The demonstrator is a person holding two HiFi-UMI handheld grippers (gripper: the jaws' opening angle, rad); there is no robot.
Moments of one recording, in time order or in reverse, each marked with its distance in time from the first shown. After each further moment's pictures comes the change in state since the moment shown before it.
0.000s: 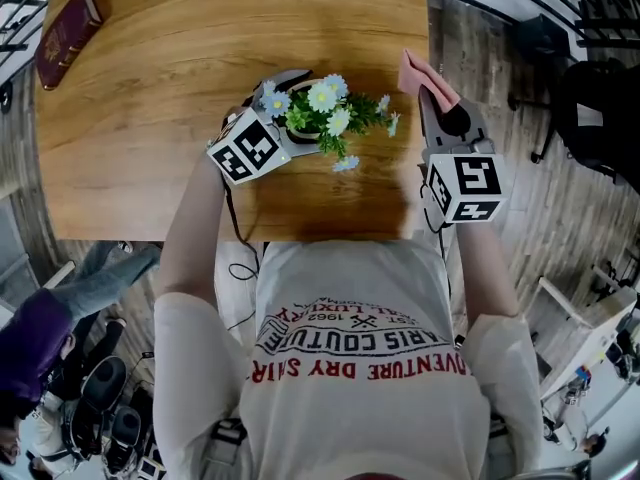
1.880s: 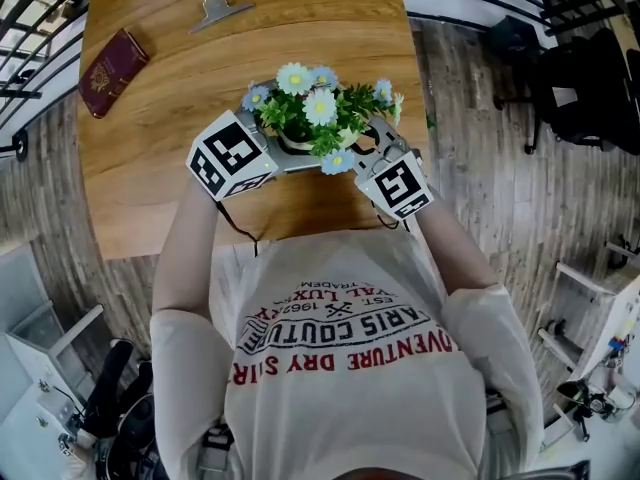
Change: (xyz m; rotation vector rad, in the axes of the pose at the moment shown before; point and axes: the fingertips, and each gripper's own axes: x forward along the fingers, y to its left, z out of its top) left arm -0.163 -0.004 0.136 -0.085 -0.149 -0.117; right arm -0.009 0.211 0.083 -0.244 -0.195 0.362
